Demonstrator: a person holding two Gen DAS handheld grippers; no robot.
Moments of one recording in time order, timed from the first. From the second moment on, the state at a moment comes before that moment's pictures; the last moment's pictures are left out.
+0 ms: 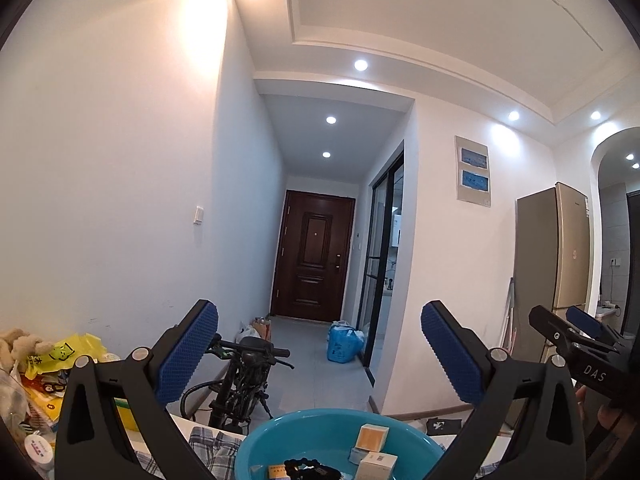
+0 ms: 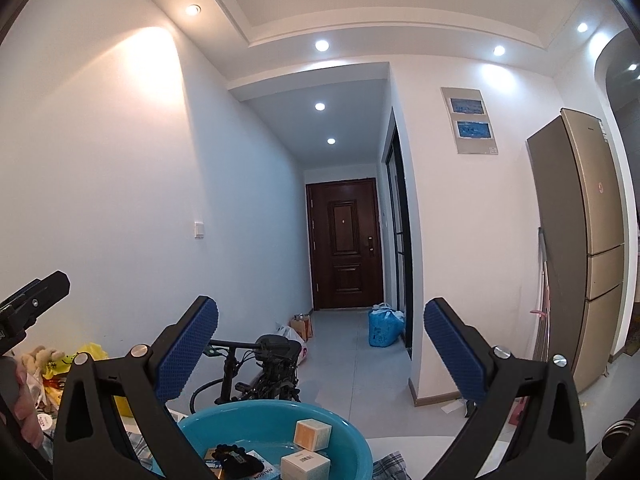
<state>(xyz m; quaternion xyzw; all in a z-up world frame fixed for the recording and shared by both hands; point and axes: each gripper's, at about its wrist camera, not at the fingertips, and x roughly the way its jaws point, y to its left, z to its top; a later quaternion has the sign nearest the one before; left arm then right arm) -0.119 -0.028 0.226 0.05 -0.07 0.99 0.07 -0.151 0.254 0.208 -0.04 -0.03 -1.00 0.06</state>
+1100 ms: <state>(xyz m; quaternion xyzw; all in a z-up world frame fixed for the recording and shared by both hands) -0.025 -0.026 0.235 0.00 -0.04 1.00 0.06 -0.049 0.253 0.230 -0.04 0.01 -1.00 0.05</state>
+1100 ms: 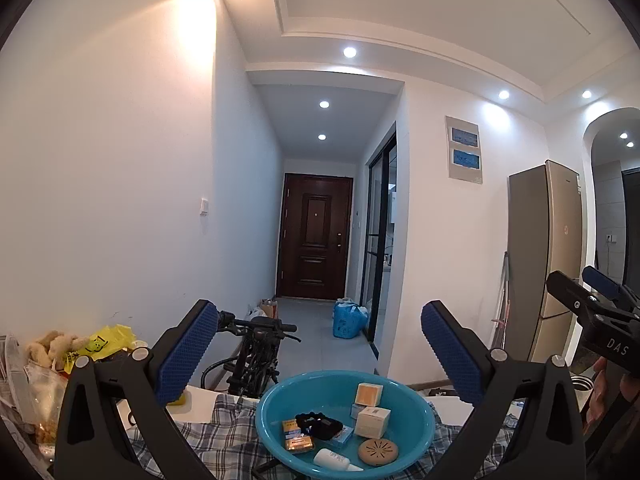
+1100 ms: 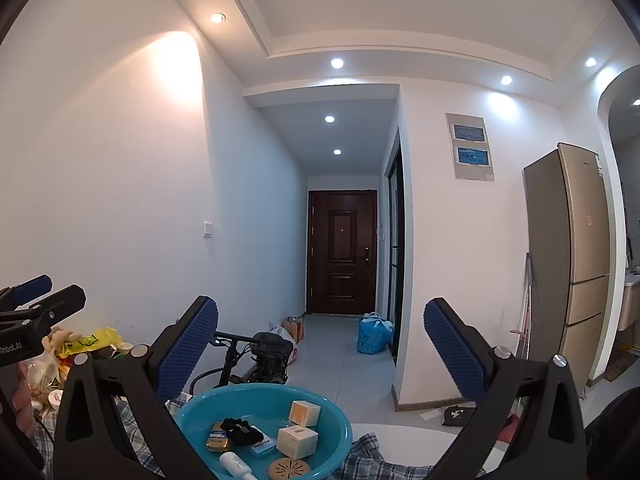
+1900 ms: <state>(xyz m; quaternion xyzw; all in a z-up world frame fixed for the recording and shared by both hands) -0.039 -0.030 0.159 -0.13 -0.04 0.99 0.05 -0.059 0.263 0.141 0.12 0.01 -0.99 0.04</state>
